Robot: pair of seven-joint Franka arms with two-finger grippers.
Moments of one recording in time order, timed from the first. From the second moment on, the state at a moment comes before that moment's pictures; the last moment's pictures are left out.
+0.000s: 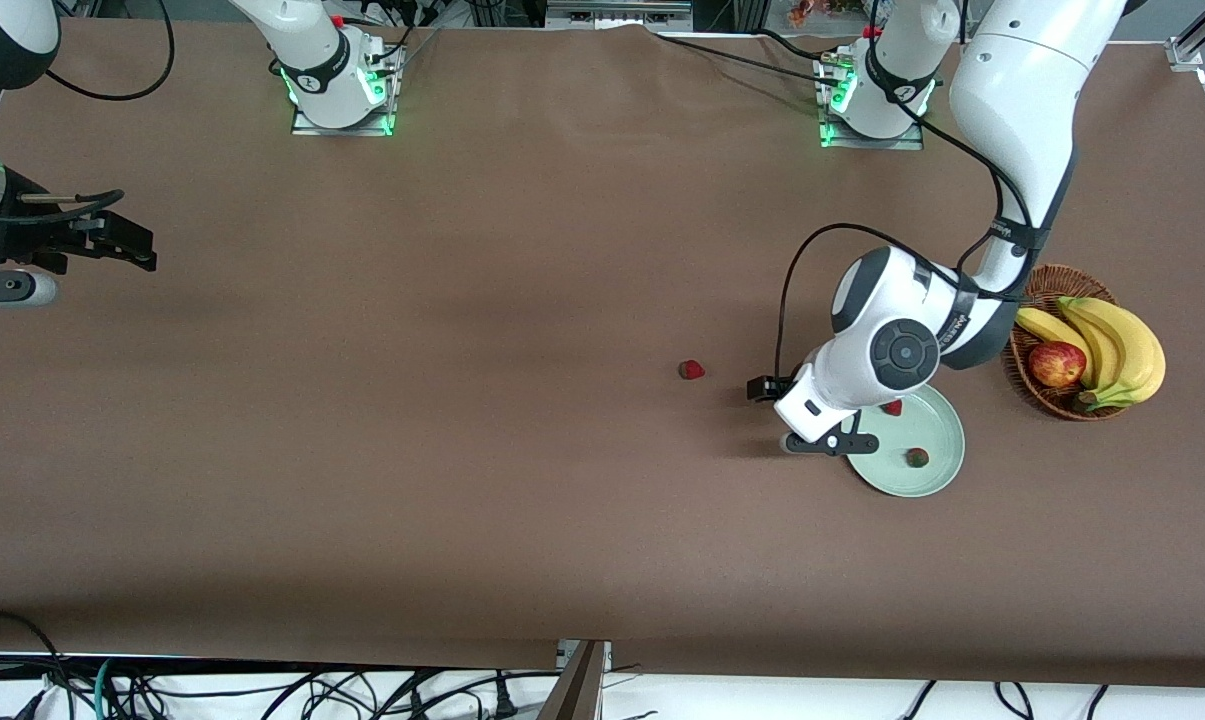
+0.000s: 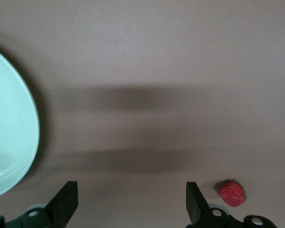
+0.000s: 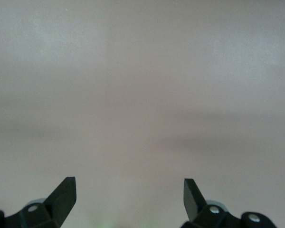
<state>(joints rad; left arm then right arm) -0.09 0.62 -0.28 -1.64 0.03 2.14 -0.37 0.00 0.11 0.02 -1.53 -0.06 1.54 -0.05</state>
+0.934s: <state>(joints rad) -0.31 0.74 -0.28 -1.65 0.04 2.33 -0.74 0.00 0.11 0.03 -1.53 -0.06 1.54 -0.05</state>
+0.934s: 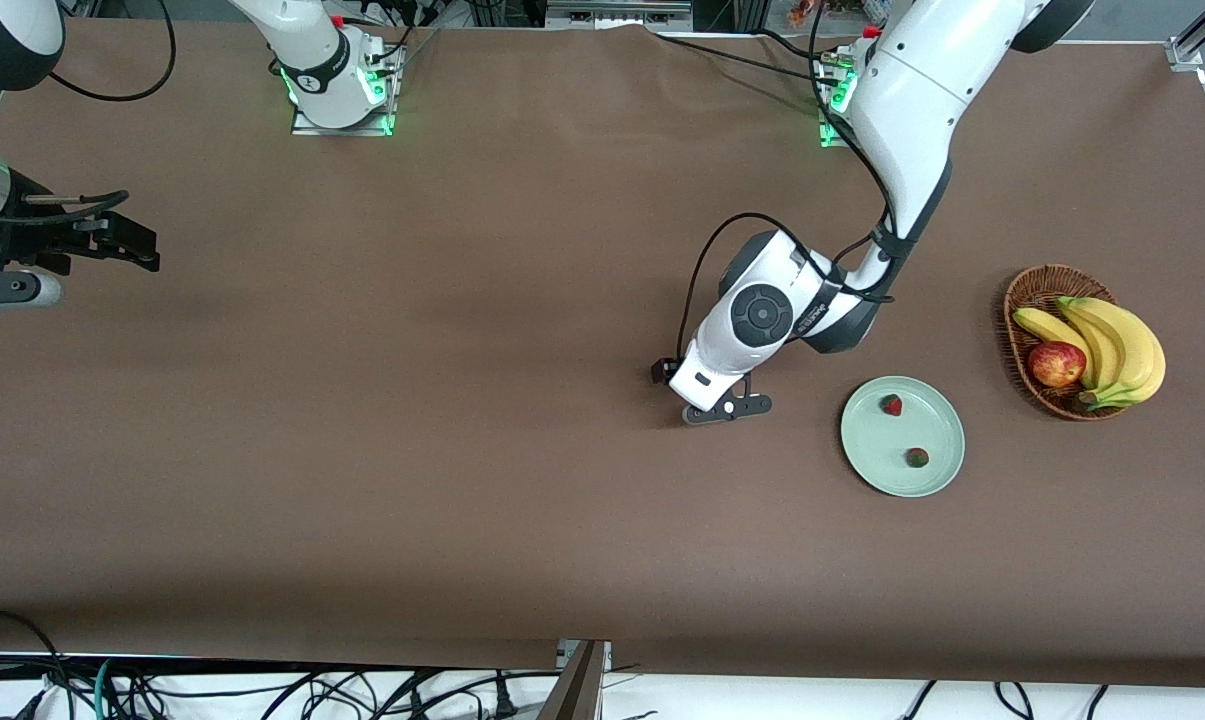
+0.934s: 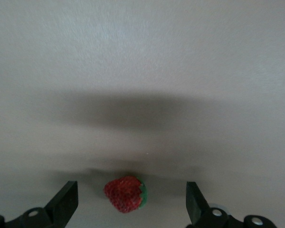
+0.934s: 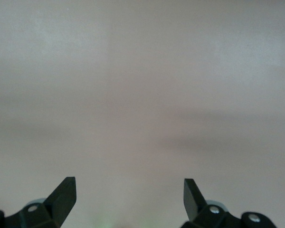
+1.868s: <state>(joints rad) -0.33 0.75 -0.27 -1.67 0.06 2.33 -0.76 0.00 0.11 0.03 -1.53 -0.06 1.54 -0.04</state>
